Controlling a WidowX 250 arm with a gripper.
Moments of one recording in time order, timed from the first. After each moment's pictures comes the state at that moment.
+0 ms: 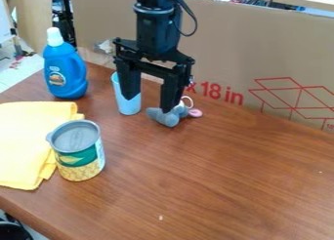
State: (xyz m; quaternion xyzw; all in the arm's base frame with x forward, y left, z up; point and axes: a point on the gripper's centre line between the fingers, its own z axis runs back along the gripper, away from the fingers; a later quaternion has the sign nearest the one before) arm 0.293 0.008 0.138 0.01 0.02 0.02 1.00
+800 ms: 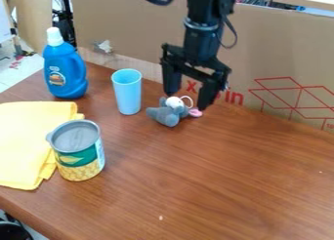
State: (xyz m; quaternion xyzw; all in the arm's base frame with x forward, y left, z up) arm 0.363 -0.007 0.107 0.04 0.01 -0.03 1.00
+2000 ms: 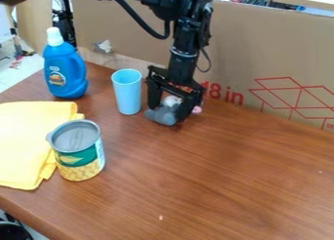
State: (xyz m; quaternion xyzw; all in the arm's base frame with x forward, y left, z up) arm 0.399 0.047 0.045 0.08 0.06 0.04 0.99
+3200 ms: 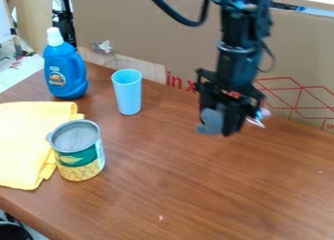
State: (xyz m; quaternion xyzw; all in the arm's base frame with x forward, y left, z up) arm 0.341 -0.081 0.093 -0.02 0.05 -0.16 0.99
